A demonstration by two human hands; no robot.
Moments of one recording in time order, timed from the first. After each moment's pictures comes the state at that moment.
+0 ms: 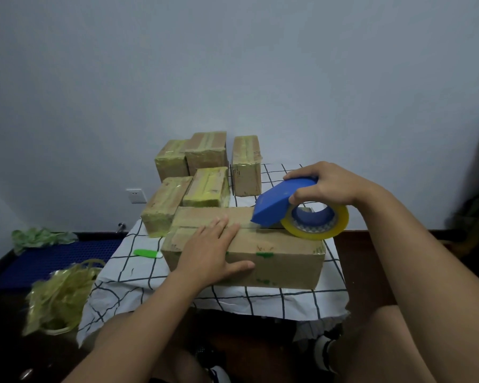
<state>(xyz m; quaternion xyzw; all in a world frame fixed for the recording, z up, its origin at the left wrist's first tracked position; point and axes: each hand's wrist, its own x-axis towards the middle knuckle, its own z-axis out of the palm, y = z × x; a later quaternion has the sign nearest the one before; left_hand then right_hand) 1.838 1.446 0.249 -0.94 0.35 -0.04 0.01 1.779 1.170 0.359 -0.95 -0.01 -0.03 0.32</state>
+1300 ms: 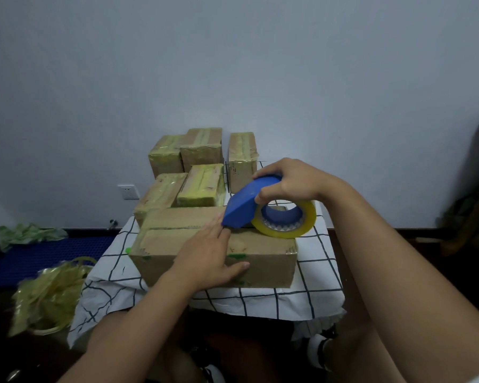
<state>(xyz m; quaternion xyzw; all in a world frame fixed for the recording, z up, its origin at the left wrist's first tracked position) 1.833 1.447 0.254 -0.92 0.39 -0.06 -0.03 1.807 1.216 0.366 -0.95 -0.05 -0.01 0.30</state>
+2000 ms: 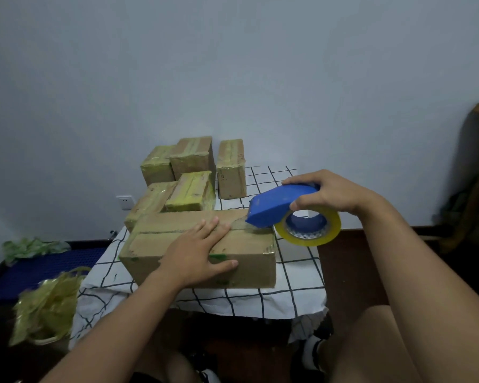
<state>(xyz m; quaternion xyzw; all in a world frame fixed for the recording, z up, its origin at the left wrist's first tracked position) 1.828 1.433 0.256 -0.93 0.36 -0.01 0.00 1.749 1.121 0.336 -0.92 -0.01 -0.04 0.40</state>
